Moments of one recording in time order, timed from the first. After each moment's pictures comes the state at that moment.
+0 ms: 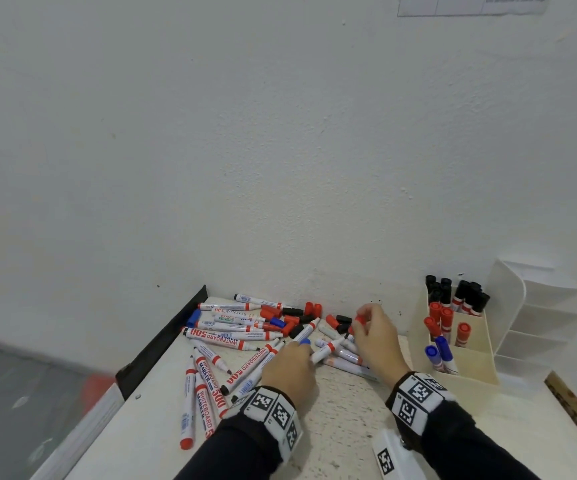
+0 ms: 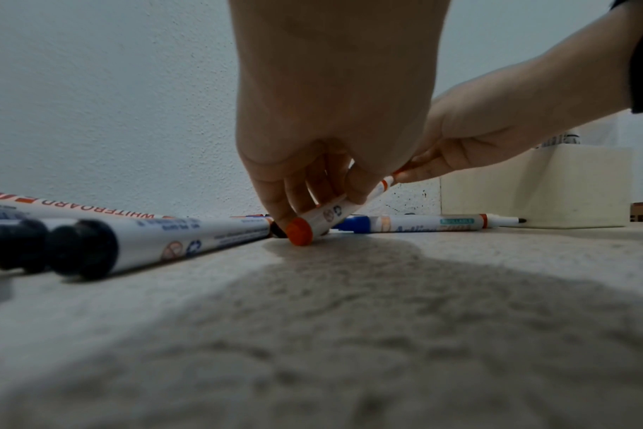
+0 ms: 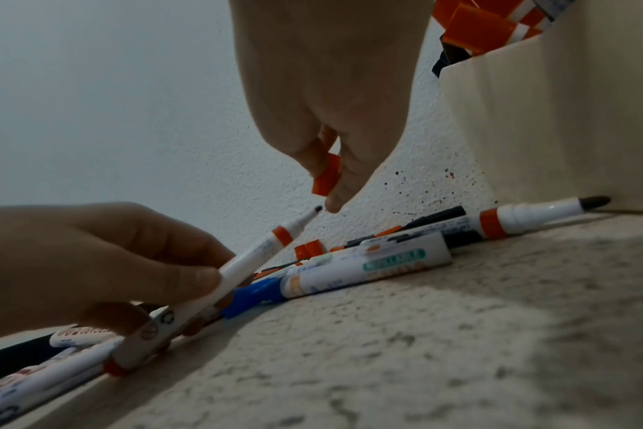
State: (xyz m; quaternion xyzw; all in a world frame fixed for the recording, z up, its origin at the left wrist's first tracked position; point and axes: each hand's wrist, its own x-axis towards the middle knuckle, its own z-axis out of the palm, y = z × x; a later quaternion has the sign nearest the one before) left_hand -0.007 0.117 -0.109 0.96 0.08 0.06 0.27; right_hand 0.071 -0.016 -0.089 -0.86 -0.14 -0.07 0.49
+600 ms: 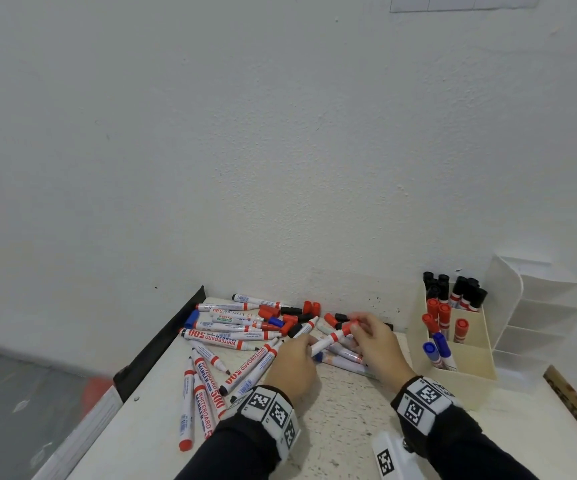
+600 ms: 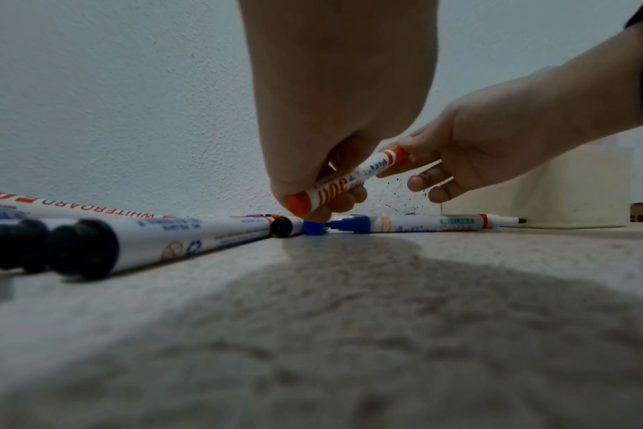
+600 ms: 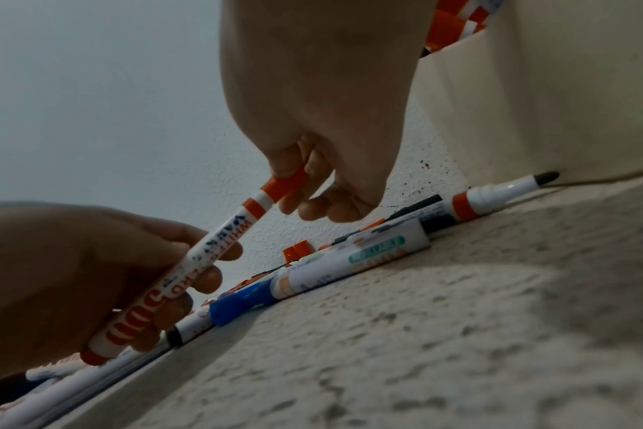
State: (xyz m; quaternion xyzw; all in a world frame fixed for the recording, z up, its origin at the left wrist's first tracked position) left_hand -0.004 0.117 -0.105 0.89 0.08 0.09 0.44; right_hand 0.066 -0.023 -0.095 -0.80 -0.12 0.03 0.59
